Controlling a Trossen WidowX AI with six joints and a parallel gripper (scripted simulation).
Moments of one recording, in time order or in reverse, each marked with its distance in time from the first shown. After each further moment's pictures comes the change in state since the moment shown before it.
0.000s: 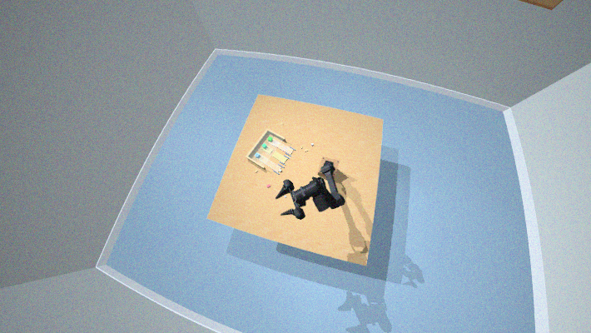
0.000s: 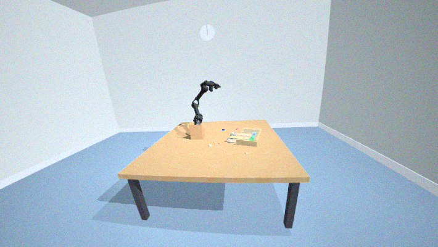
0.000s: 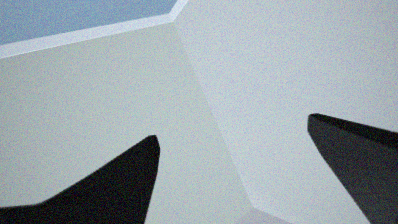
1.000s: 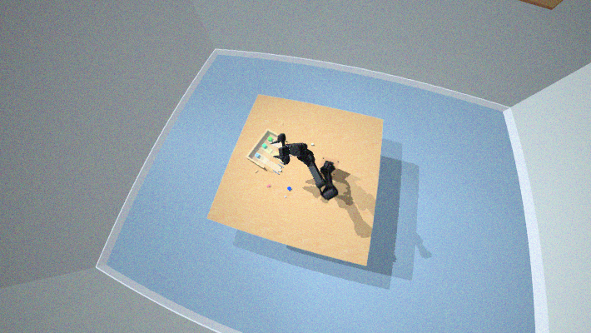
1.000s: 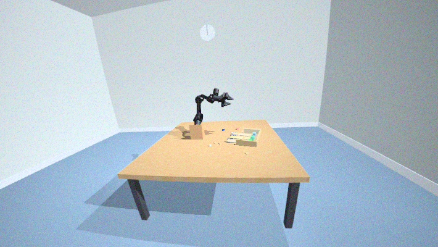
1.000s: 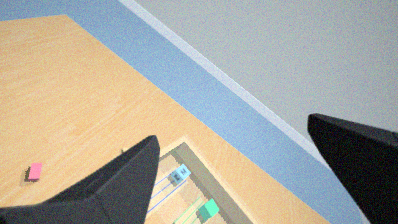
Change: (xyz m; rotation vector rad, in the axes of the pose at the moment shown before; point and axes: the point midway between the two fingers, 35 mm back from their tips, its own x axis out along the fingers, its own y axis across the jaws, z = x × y) arm -0.033 0.366 0.070 2.196 0.564 0.144
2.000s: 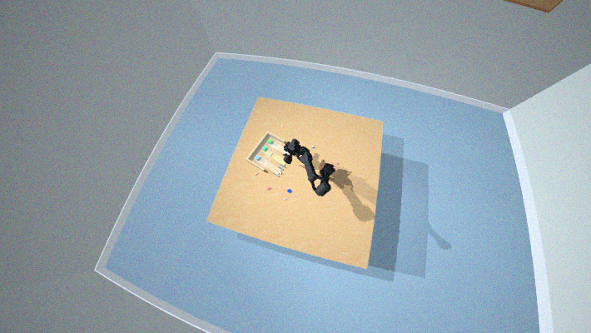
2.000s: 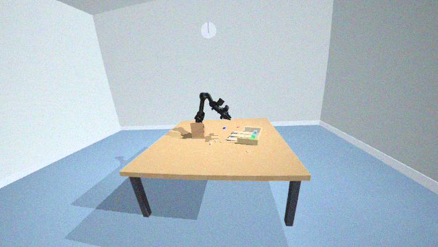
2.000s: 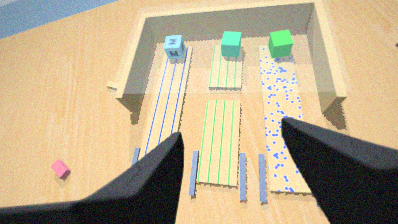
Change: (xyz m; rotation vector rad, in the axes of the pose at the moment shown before) arm 0.003 0.055 -0.181 0.907 0.488 -0.107
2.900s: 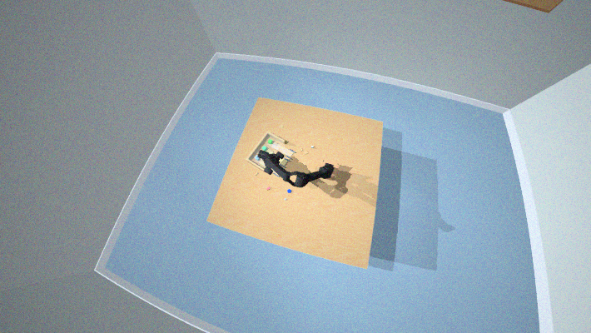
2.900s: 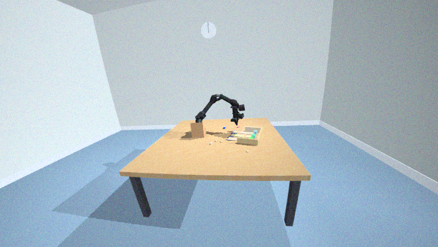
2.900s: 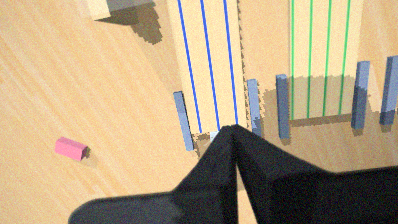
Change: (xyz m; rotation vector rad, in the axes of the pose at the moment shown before) arm 0.114 0.105 -0.027 0.180 0.787 -0.092
